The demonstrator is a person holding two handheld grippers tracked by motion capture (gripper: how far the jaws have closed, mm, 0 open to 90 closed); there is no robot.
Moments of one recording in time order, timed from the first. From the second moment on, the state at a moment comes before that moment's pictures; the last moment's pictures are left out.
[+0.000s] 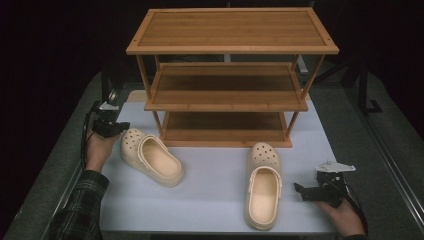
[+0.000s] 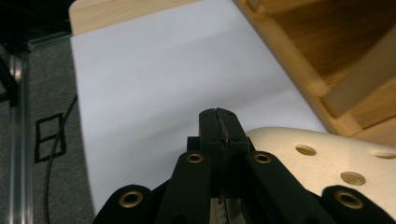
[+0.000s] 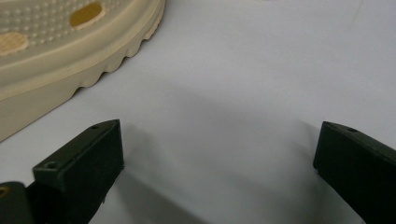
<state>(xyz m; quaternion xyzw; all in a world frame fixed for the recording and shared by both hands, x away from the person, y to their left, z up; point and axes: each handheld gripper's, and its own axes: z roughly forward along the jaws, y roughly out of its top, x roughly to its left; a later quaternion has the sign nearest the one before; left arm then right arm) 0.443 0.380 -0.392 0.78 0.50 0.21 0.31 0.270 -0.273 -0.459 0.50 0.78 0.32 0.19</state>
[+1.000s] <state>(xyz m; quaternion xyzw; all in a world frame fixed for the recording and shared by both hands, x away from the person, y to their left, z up) 0.401 0.334 -0.398 0.79 0.47 0.18 0.36 0.270 -0.273 -0.459 0.50 0.78 0.32 0.19</state>
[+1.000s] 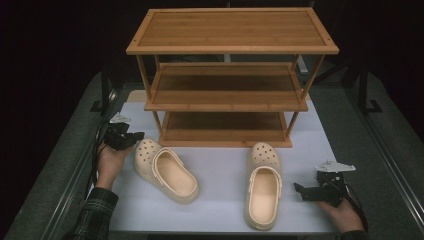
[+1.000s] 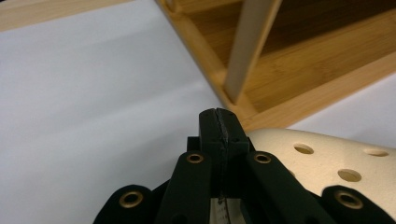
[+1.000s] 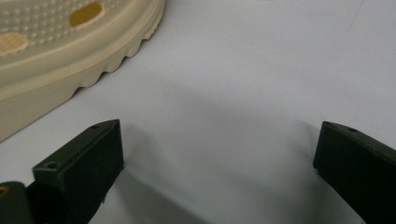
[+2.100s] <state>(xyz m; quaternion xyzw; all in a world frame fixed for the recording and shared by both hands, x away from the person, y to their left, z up) 0.348 0.316 -0.387 0.81 0.42 0.18 0.37 0.270 -0.273 -0.459 0.50 0.78 0.32 0.19</state>
